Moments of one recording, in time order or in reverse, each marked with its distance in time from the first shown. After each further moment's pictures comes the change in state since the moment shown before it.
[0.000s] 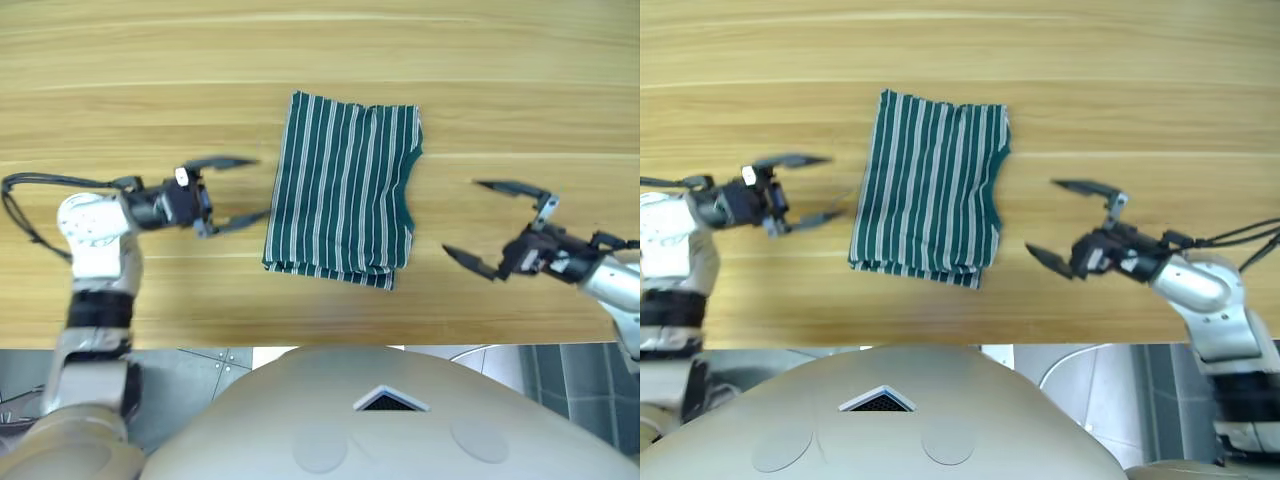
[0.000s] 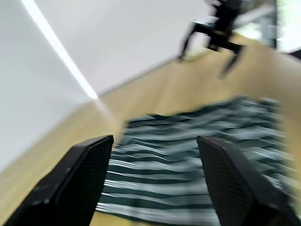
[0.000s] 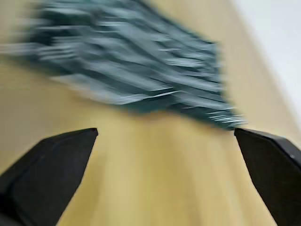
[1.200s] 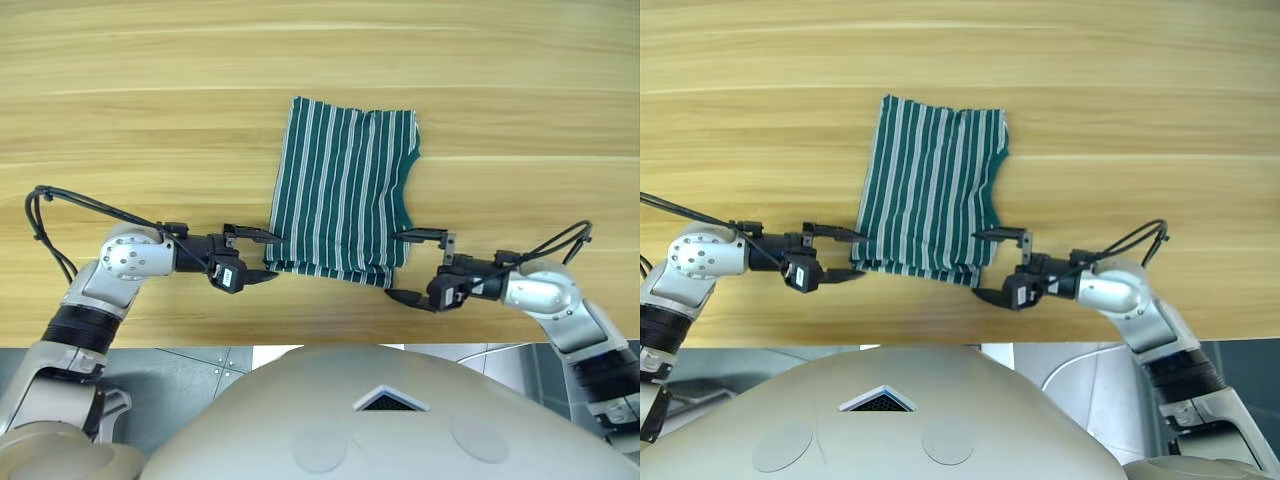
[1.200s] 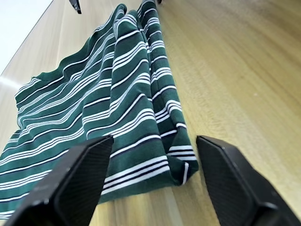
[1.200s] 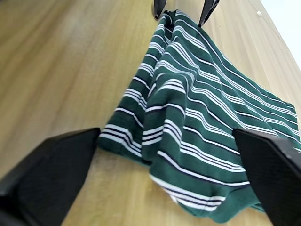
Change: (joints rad) left arm -0.060 0.048 -0.277 0.102 0.504 -0.221 0.387; right arm -0.273 0.222 0.353 0.063 -0.222 0.023 -0.004
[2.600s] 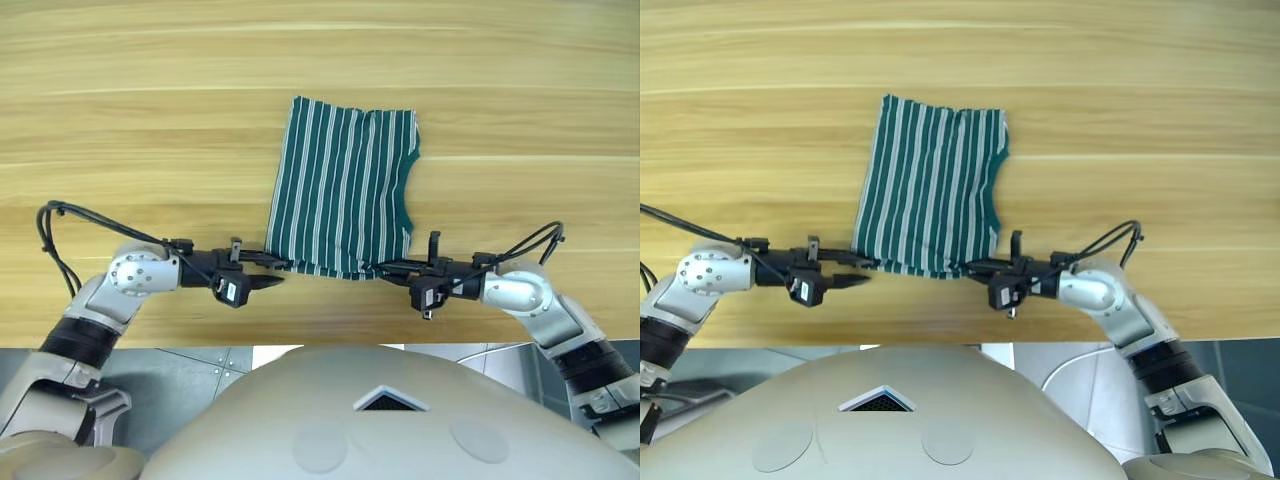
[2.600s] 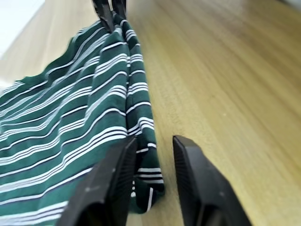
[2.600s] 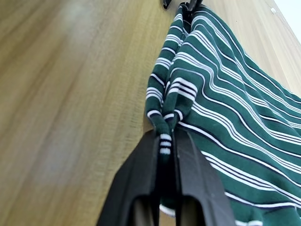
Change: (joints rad) left arm 0.081 0.036 -0.044 -0.041 0.023 -0.024 0.147; right arm -0.040 0.030 0.091 0.049 -0.063 0.010 -0.037
